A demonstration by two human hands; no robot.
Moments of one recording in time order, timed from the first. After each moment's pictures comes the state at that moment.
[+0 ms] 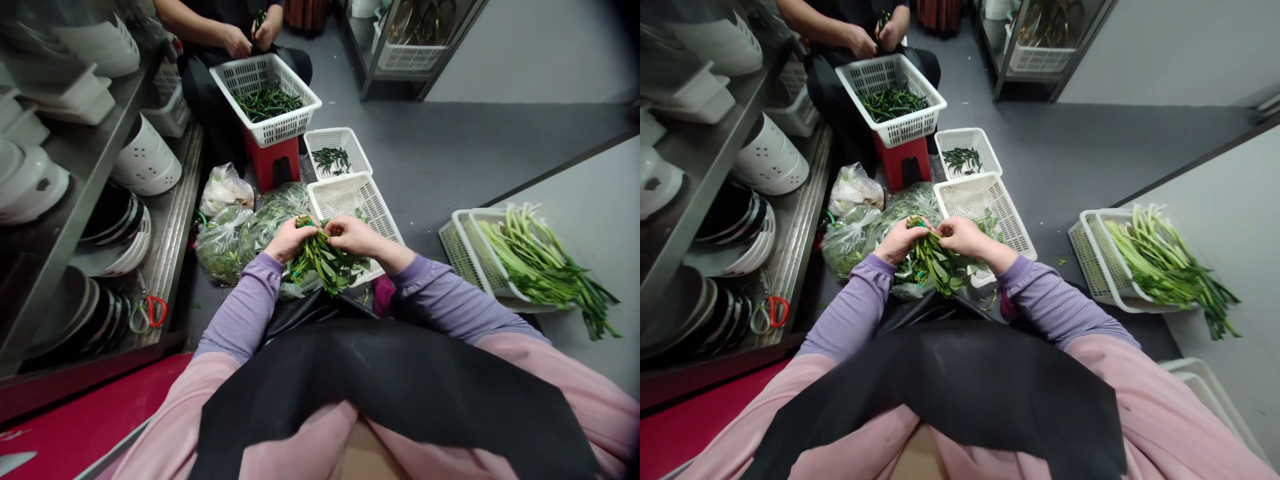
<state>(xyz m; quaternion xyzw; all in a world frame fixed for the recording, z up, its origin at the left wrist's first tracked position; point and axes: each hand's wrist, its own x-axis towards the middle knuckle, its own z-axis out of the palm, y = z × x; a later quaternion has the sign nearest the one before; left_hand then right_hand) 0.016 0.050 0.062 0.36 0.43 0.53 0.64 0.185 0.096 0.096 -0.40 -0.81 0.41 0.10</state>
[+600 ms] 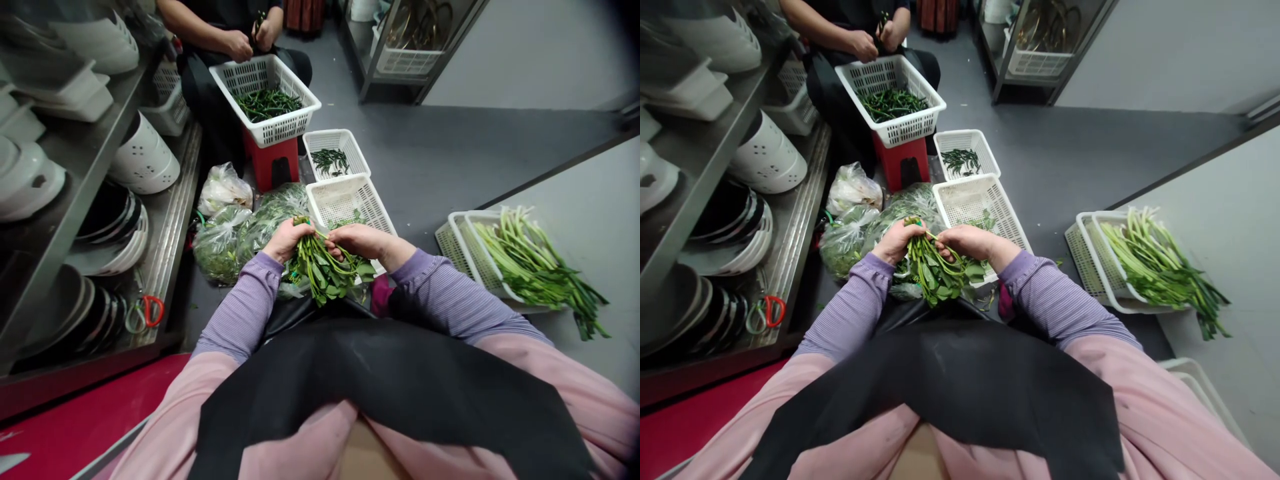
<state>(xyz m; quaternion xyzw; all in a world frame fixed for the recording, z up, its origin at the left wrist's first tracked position) 0.017 0.048 0.067 0.32 0.44 0.52 0.66 0.190 0.092 0.109 -0.34 -0.50 0.80 0.00</state>
